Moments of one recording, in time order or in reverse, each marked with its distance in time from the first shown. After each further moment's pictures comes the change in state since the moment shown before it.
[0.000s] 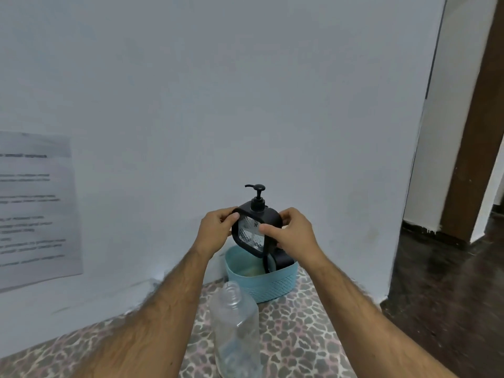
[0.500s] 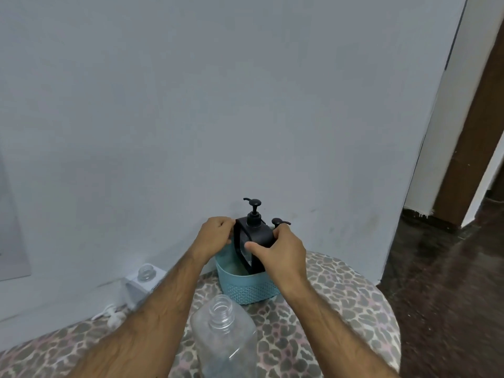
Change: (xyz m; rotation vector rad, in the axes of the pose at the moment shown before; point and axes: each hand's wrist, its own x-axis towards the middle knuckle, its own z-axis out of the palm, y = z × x) left_hand 0.047 -0.087 0.026 0.115 -0.115 -0.217; right_hand 0.001 0.058 0.051 -0.266 0.111 0.073
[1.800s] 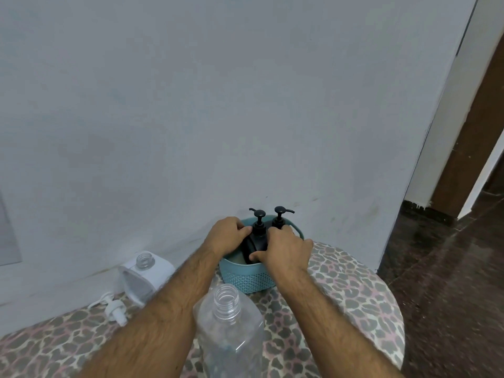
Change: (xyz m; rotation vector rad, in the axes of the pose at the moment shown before) left_hand 0.008 -0.018 0.027 0.576 -0.074 0.037; right_hand 0.011 0.017 0.023 -0.776 -0.139 -0.034
